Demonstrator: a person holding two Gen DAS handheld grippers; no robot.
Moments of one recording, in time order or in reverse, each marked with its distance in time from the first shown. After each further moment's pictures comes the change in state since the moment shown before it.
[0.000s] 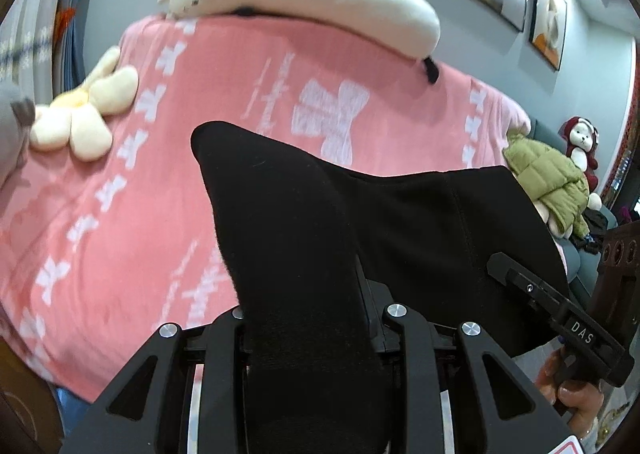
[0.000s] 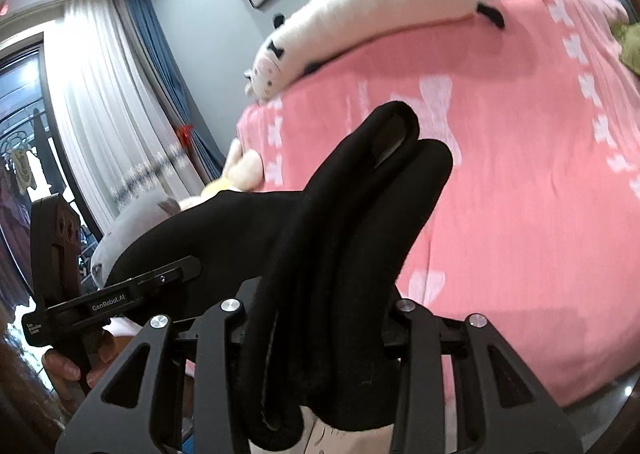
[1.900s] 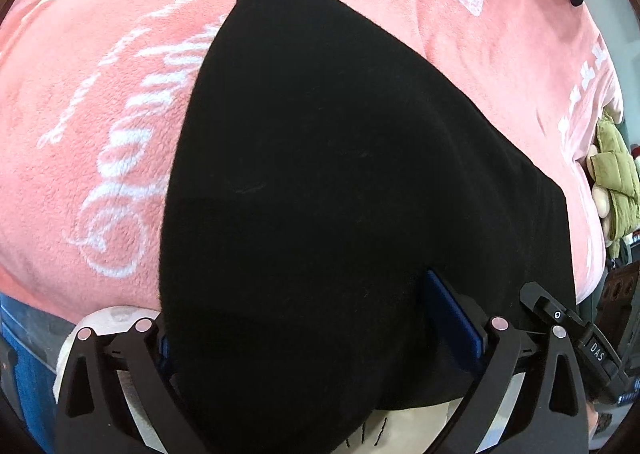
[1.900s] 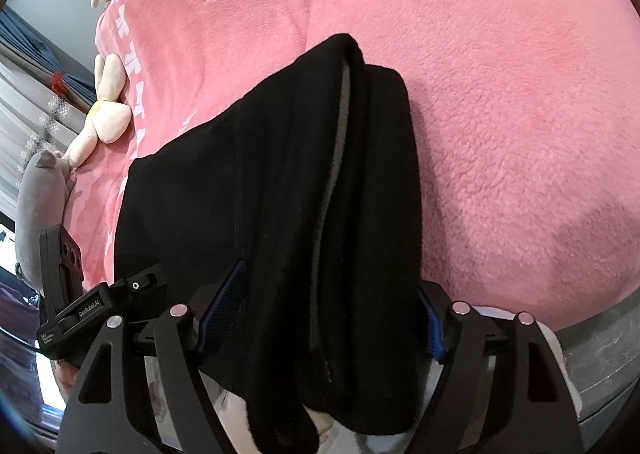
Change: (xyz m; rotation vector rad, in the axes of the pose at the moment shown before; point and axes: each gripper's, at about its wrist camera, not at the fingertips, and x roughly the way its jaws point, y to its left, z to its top) left arm 0.233 0.106 -0.158 -0.341 0.521 0.045; right arm 0.152 -0.168 -0.159 0.333 0.510 -0.204
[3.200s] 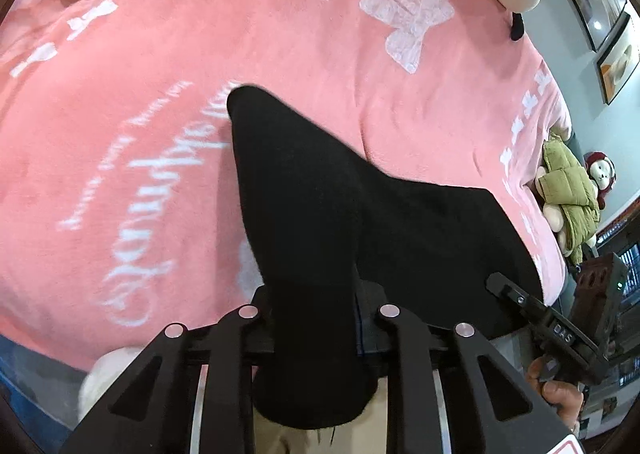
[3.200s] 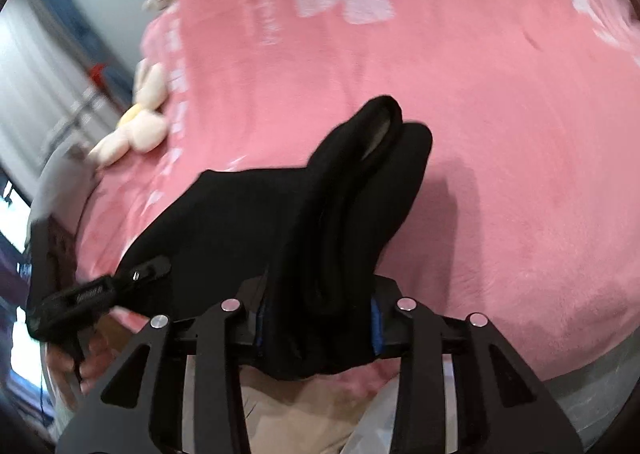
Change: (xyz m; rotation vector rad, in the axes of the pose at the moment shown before) left arm -0.084 -0.008 -0.002 0.064 -0.178 -0.140; right arm -0.057 0.052 0.025 -0.186 -0.138 0.038
